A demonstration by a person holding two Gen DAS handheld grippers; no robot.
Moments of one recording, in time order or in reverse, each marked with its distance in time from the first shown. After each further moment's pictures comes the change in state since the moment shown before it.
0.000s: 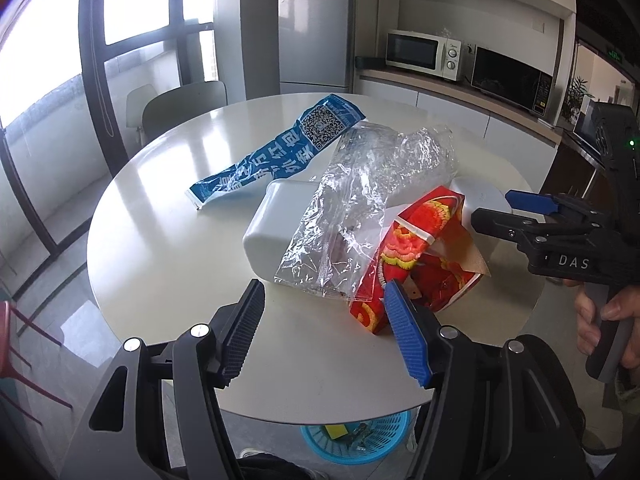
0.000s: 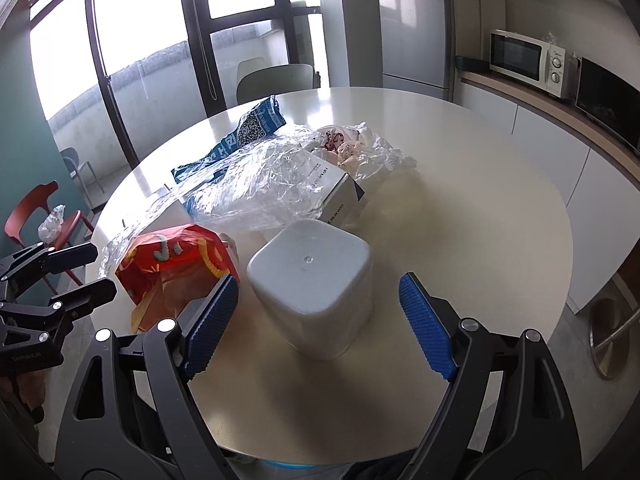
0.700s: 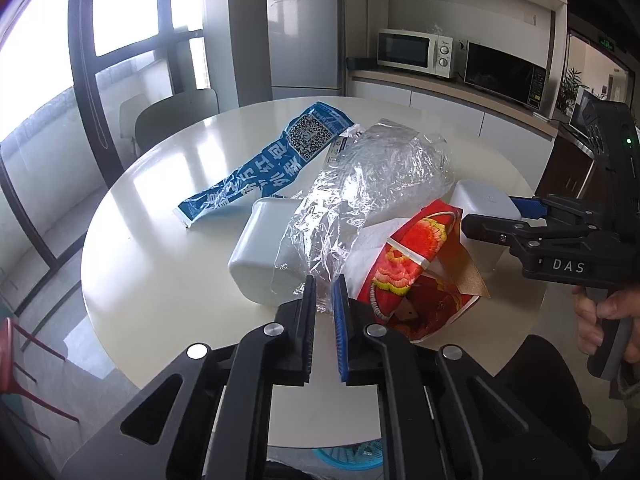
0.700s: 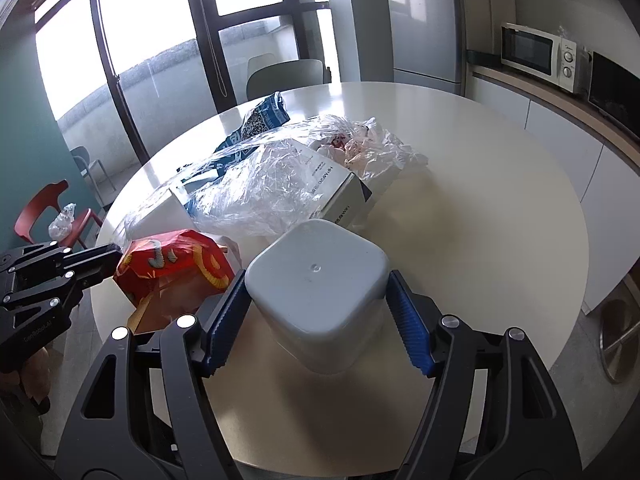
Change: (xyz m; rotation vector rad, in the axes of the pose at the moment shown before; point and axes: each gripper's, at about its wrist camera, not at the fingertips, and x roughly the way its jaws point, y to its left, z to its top) left arm 0.003 -0.007 0.013 0.031 -0.007 -0.001; right arm 0.004 -0.006 0.002 0.000 0.011 0.046
